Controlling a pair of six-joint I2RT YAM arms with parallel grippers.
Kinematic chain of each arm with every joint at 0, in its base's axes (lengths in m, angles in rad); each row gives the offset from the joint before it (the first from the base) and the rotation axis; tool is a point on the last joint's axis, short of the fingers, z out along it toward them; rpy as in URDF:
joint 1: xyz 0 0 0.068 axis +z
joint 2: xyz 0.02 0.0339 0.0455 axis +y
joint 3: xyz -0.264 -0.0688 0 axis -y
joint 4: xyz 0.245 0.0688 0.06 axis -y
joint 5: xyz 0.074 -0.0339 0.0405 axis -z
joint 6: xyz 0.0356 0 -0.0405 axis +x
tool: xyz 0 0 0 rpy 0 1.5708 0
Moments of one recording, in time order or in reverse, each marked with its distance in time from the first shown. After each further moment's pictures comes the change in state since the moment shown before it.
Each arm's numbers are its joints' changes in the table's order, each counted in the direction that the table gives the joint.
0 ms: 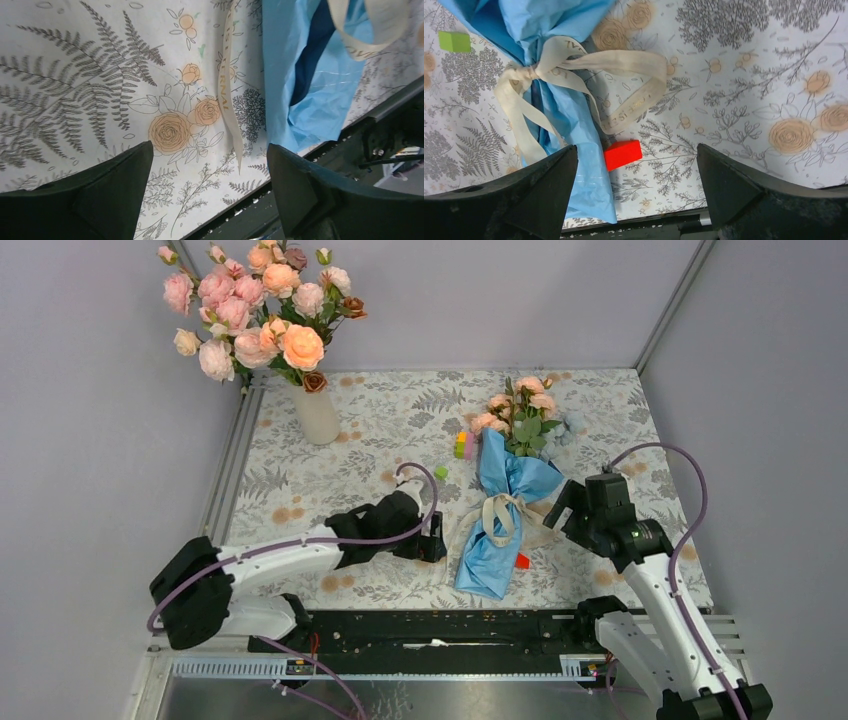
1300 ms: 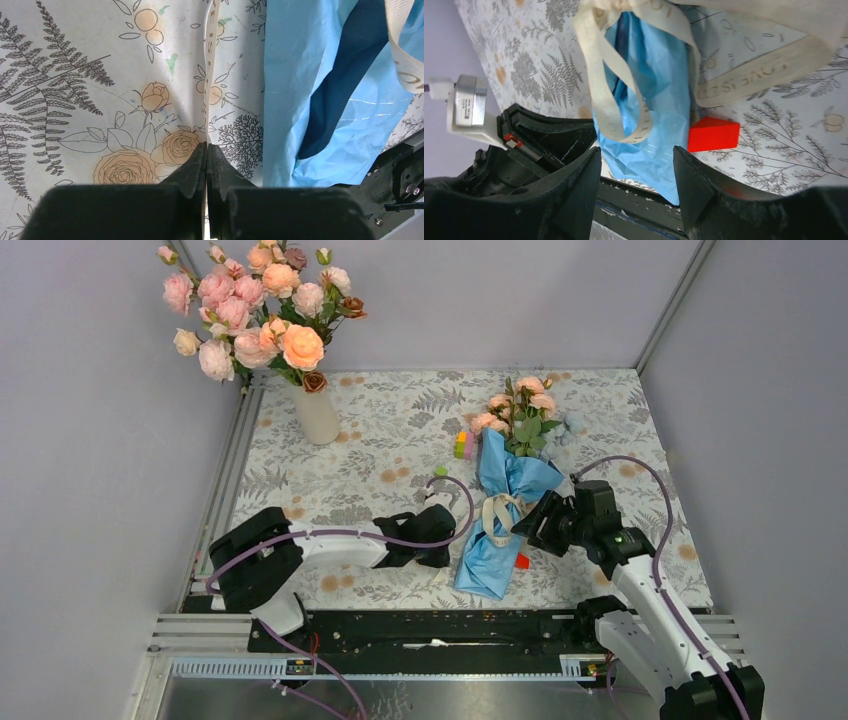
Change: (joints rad) left arm -0.132 0.360 0.096 0.131 -0.095 -0.100; right arm 0.023 -0.010 -0.193 0.262 -0.420 0.131
